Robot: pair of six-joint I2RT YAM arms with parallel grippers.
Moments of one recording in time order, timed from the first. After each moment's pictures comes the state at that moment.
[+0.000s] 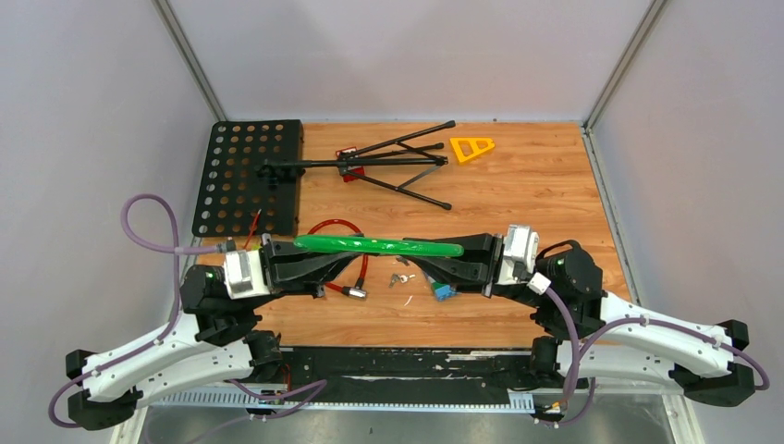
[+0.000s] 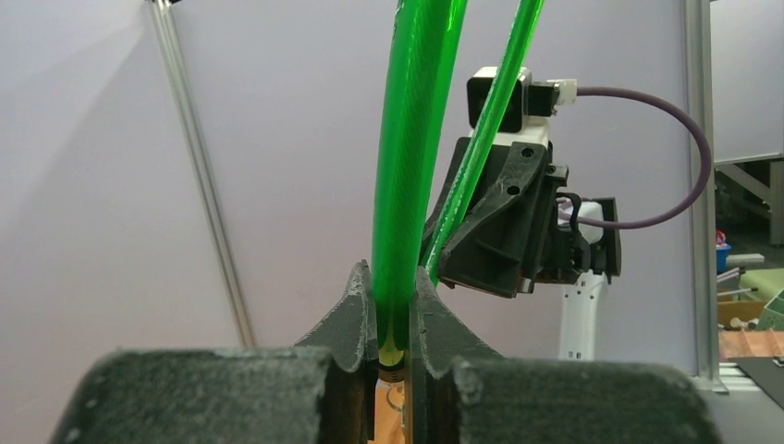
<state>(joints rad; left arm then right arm) -1.11 0.57 0.71 0.57 0.25 0.03 1.27 0.79 0.90 0.42 -0.13 -0.20</state>
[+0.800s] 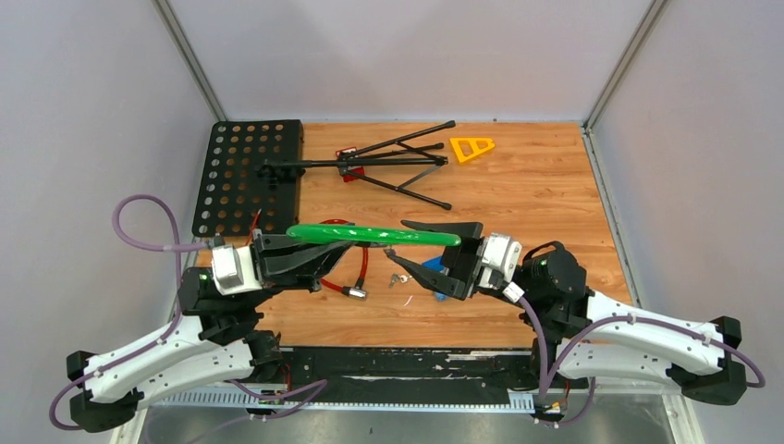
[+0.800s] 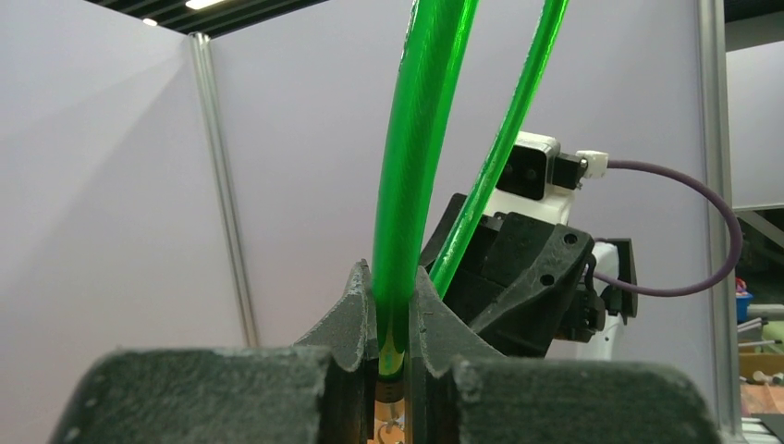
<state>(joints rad) -1.10 0.59 0.70 0.68 0.21 -0.02 1.27 0.85 0.86 0.50 -0.08 -0.31</state>
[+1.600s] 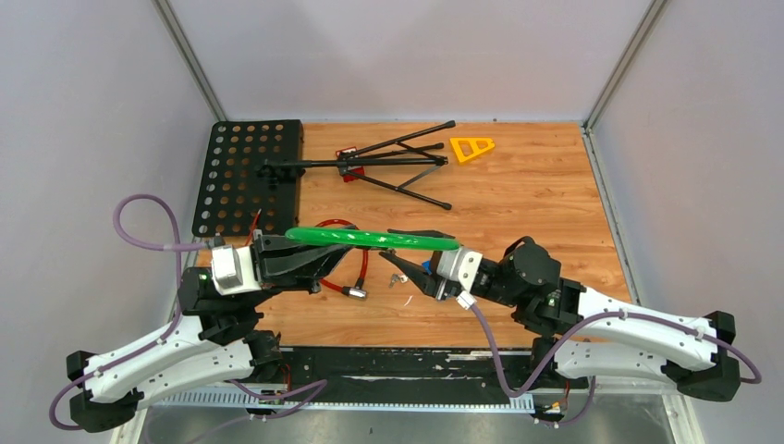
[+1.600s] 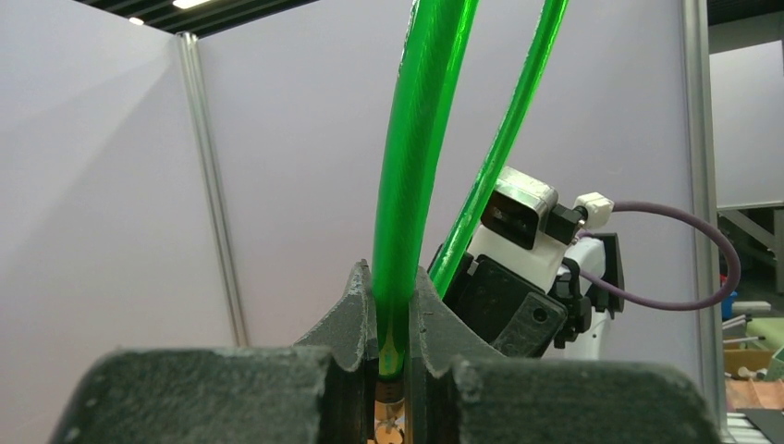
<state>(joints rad) -1.10 0.59 0.70 0.68 0.23 -0.03 1.28 0.89 0.89 0.27 -0.05 -0.52</state>
